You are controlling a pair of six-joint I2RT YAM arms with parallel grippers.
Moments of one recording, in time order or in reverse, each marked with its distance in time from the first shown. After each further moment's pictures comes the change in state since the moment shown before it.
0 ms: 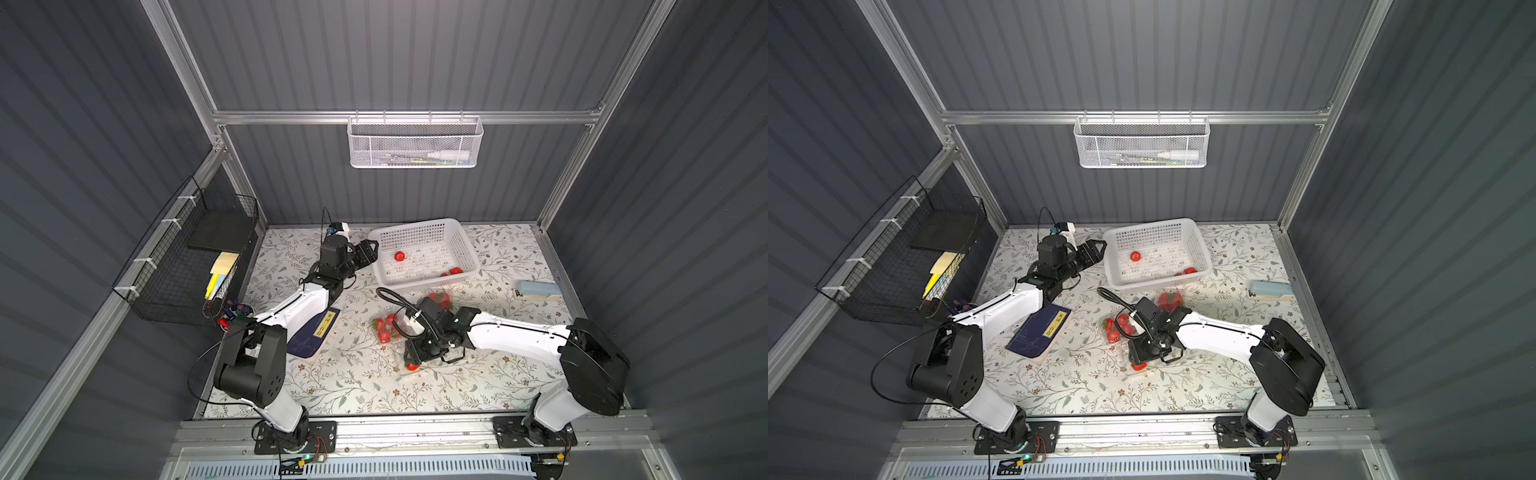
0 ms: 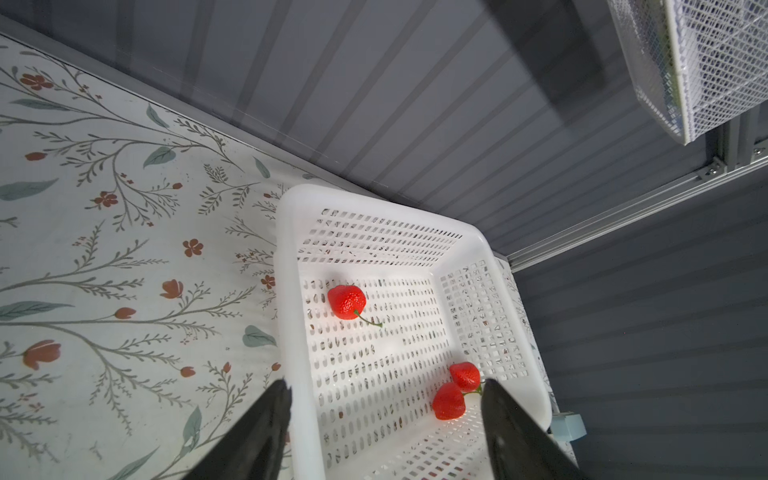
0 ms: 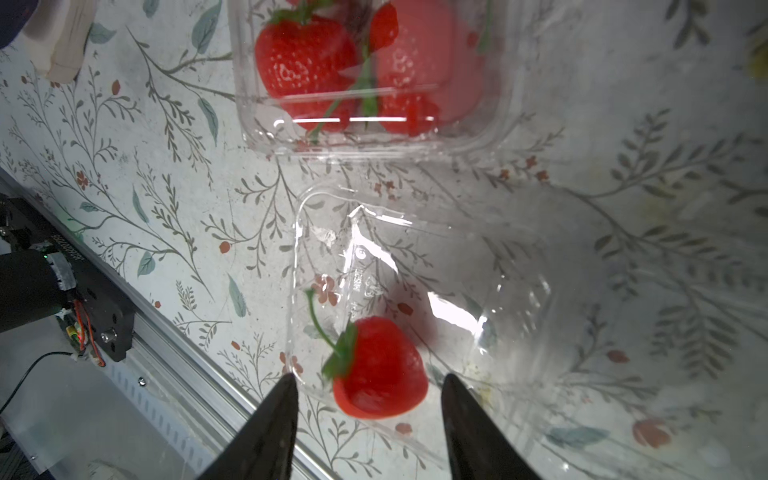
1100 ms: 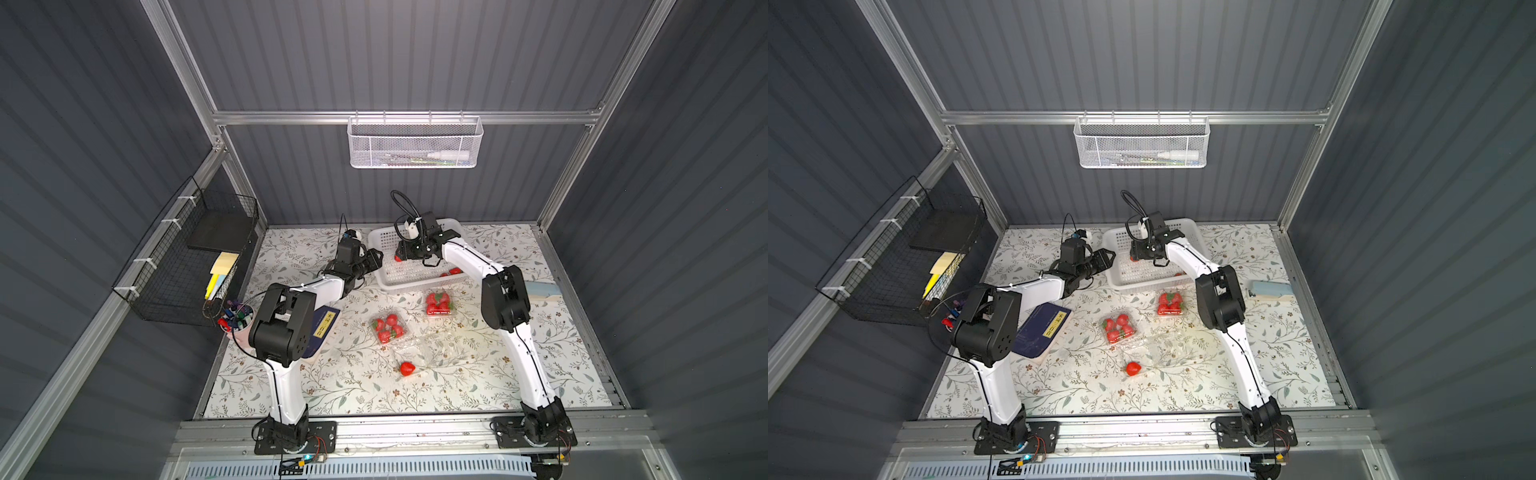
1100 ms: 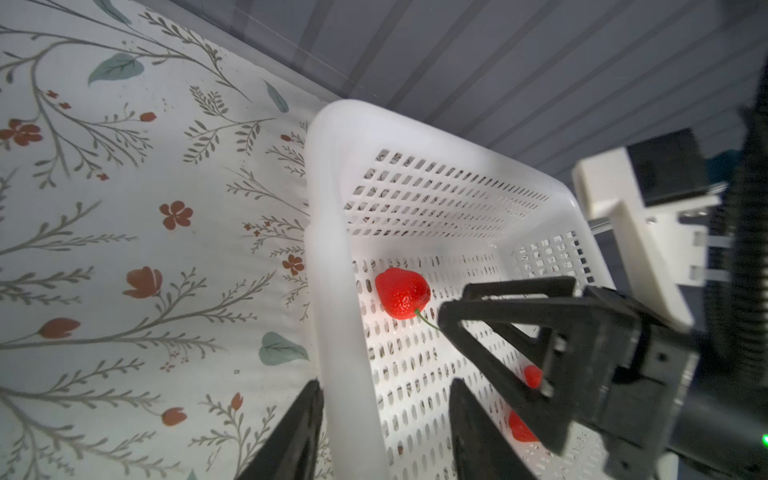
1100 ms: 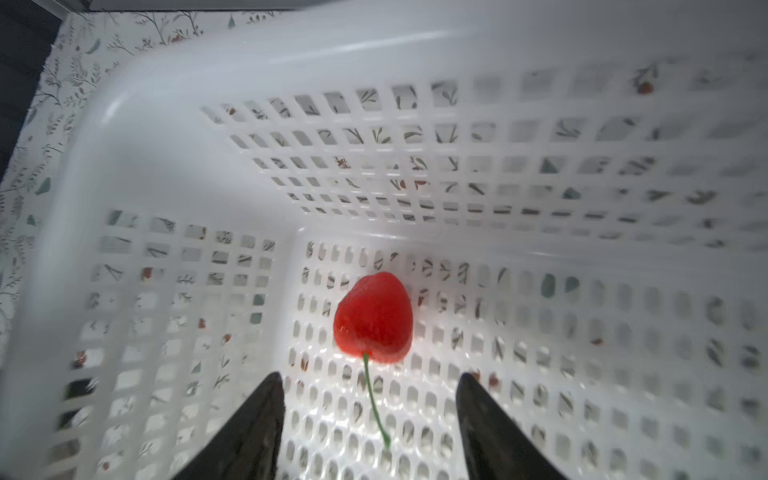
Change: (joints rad) left arm 0.000 0.322 0.129 0.058 0.034 0.043; right arm -0.451 0.902 1.214 -0.001 0.018 -0.273
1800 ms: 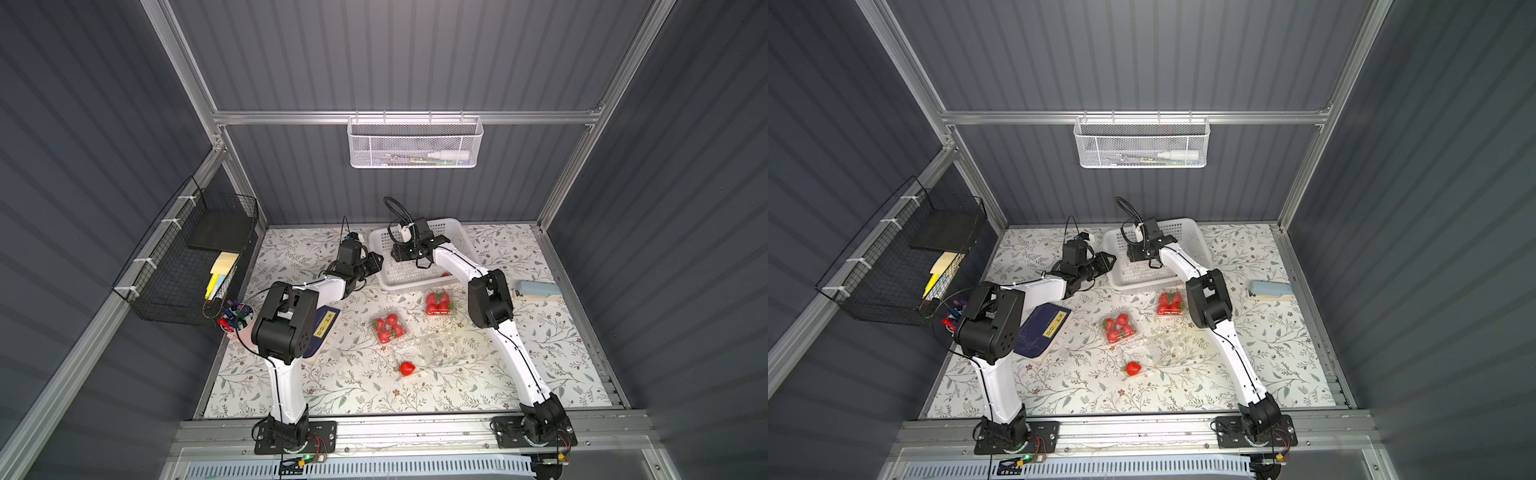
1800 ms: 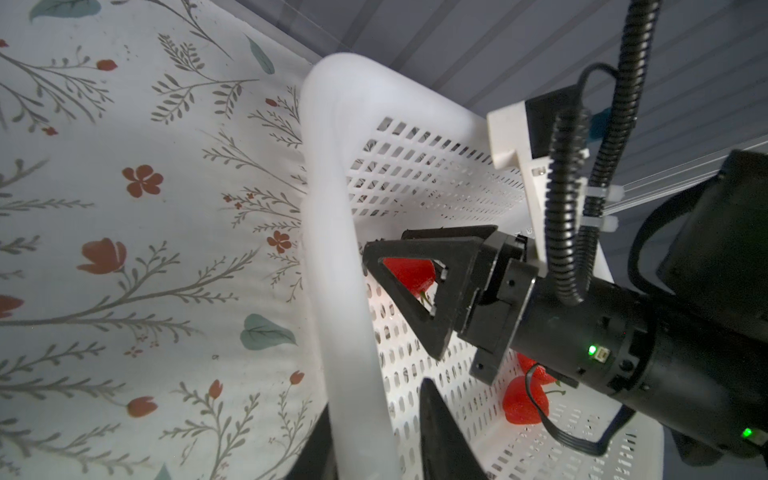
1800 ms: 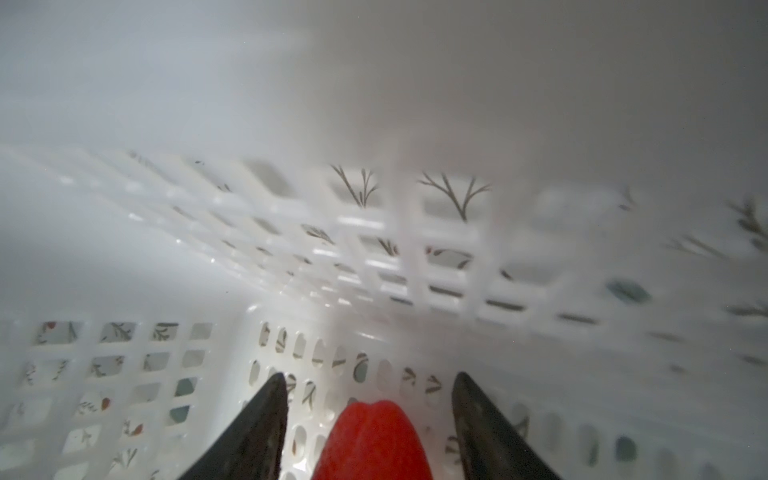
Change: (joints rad) left arm -0.014 0.019 -0.003 0.001 0.051 -0.031; right arm 0.012 0.200 0.202 0.046 0.030 -0.069
